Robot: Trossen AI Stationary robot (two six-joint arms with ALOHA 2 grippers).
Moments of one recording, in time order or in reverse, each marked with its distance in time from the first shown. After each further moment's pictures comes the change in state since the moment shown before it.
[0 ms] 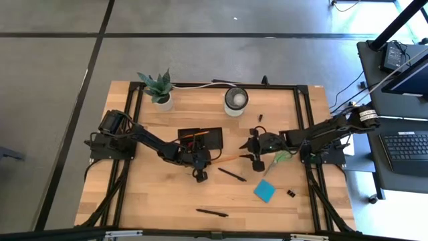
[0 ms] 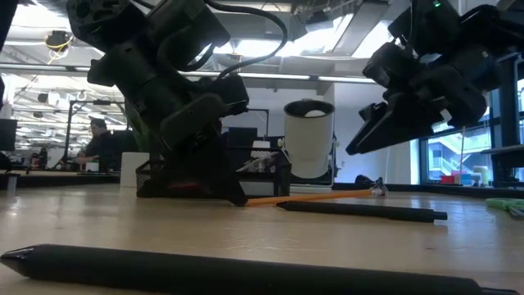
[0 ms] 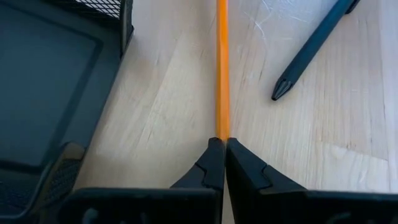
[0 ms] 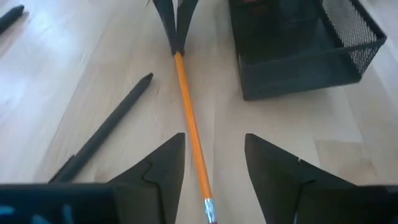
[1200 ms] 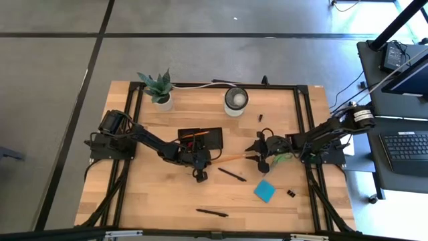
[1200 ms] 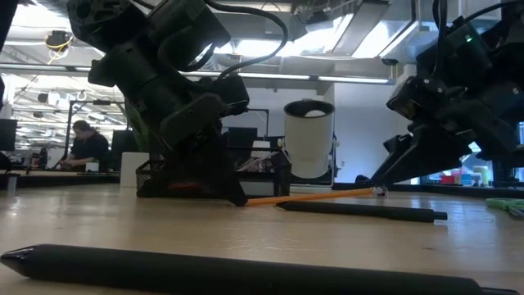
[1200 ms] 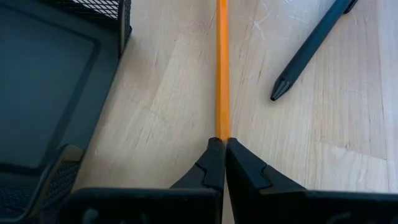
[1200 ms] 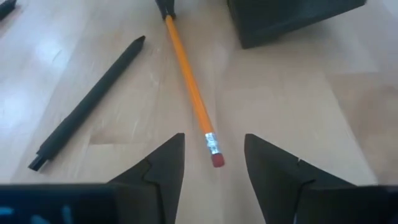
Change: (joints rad) left arm 0.000 0.000 0.000 0.001 0.008 0.005; right arm 0.000 0.077 -0.229 0.351 -0.002 0.132
